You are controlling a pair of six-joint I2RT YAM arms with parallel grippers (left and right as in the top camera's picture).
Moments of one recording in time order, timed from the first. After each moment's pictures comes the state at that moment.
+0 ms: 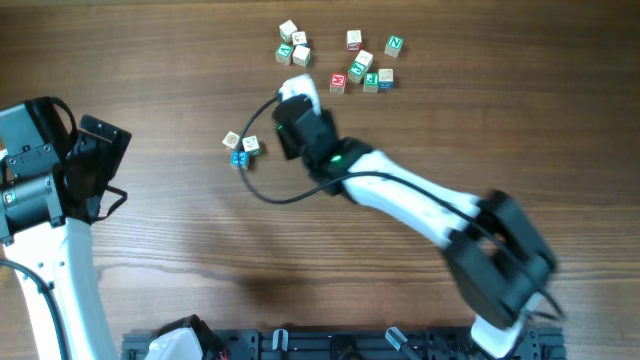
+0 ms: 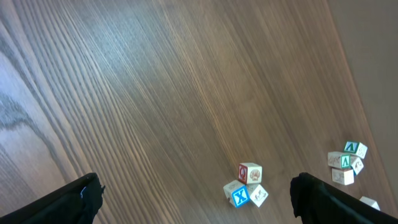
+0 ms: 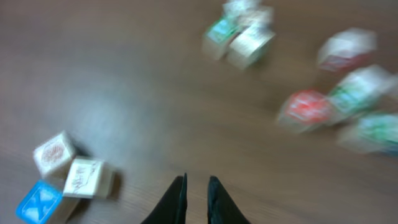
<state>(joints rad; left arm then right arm) 0.37 1.22 1.28 -1.06 -0.05 -0.78 0.77 1.88 1.32 -0.15 0.35 0.26</state>
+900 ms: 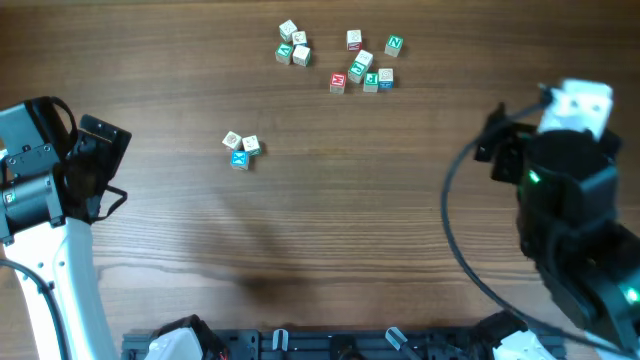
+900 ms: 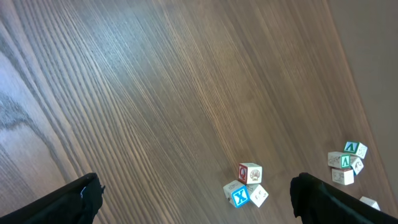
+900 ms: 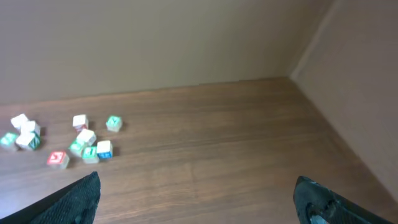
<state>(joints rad) 0.37 1.22 1.28 -1.06 -0.05 -0.78 0.44 0.94 1.33 -0.90 0.68 0.24</state>
